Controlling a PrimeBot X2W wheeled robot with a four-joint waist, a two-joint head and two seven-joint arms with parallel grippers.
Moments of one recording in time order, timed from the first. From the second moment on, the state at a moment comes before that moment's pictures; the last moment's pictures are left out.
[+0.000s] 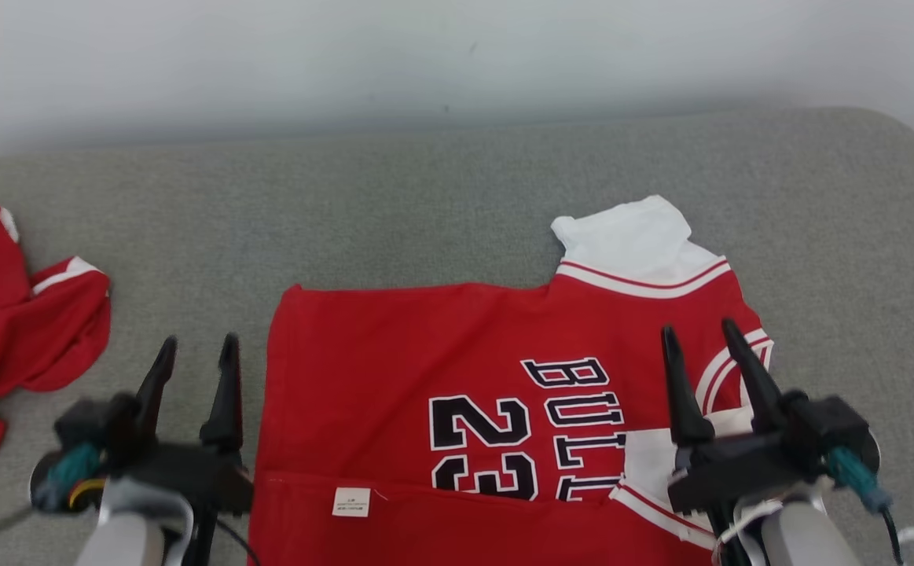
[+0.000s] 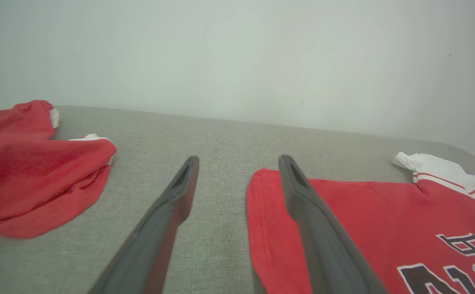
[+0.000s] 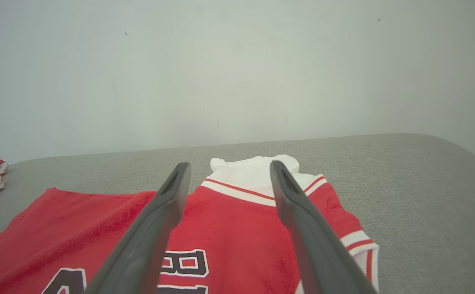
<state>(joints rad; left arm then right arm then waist) -0.28 0.16 -0.05 0.38 -0.36 -0.13 -0.23 -0.19 -0.09 0.05 0.25 0.17 0.13 -0.26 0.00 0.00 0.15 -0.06</state>
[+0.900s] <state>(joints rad) -0.68 0.48 -0.45 0.60 -0.88 -0.13 0.26 -0.40 -0.12 0.12 0.37 0.20 0.13 -0.26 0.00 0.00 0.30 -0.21</state>
